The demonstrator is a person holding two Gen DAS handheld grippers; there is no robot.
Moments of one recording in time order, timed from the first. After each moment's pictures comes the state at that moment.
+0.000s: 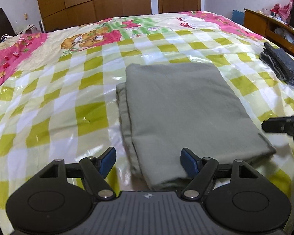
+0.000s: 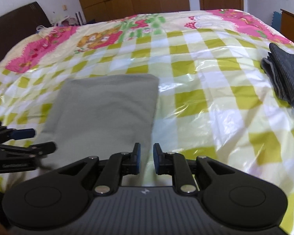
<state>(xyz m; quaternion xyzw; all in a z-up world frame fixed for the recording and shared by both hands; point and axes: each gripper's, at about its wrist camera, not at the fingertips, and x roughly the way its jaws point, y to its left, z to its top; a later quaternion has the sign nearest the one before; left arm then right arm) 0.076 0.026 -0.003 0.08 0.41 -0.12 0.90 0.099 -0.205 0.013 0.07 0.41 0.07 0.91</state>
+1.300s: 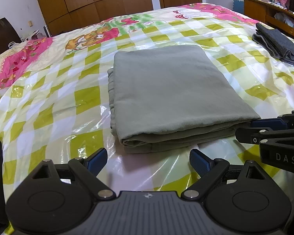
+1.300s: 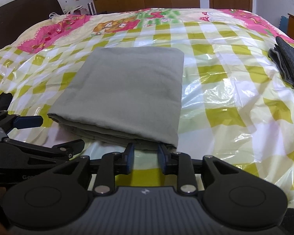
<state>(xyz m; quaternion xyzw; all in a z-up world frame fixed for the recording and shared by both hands) 0.022 -0.002 -0.011 0.13 0.41 -0.09 0.90 0.045 -0.163 -0.009 0.04 0.41 0.08 0.91</state>
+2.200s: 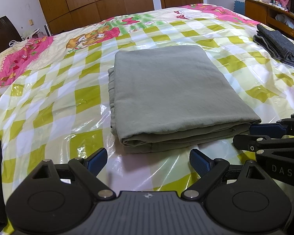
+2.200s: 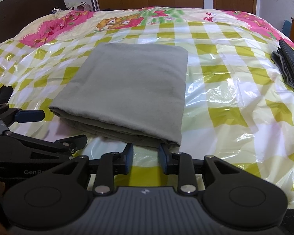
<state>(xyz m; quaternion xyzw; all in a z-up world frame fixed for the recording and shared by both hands) 0.022 0.000 -0.011 0.12 0.41 -0.09 0.90 0.045 -0.159 -0.011 0.02 0.42 0.09 0.91</state>
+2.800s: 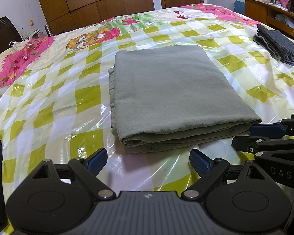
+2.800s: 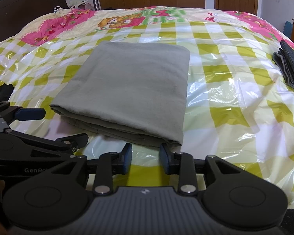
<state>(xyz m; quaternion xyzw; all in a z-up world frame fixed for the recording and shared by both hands) 0.022 -0.001 -0.012 0.12 0.41 -0.09 0.90 0.044 -0.157 -0.013 0.02 0.42 0.09 0.90</state>
